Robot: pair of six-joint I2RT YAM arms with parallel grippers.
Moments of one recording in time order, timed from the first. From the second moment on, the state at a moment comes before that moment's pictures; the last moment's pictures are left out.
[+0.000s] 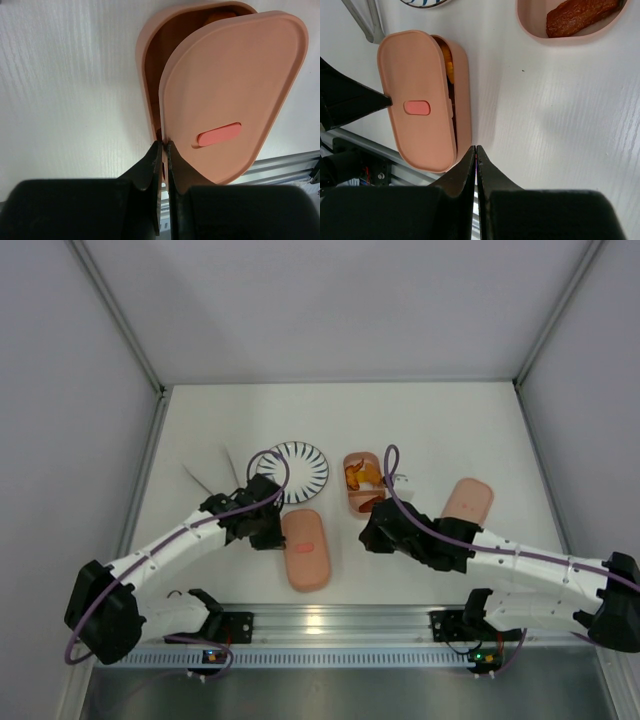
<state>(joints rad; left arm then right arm) -0.65 1.18 0.79 -0.75 0.01 -0.78 1.09 1.05 0.79 -0.50 0.34 0.96</state>
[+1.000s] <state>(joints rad) -0.63 1.20 0.78 -0.72 0.02 -0.76 1.10 1.06 0.76 -0.48 0.34 0.97</state>
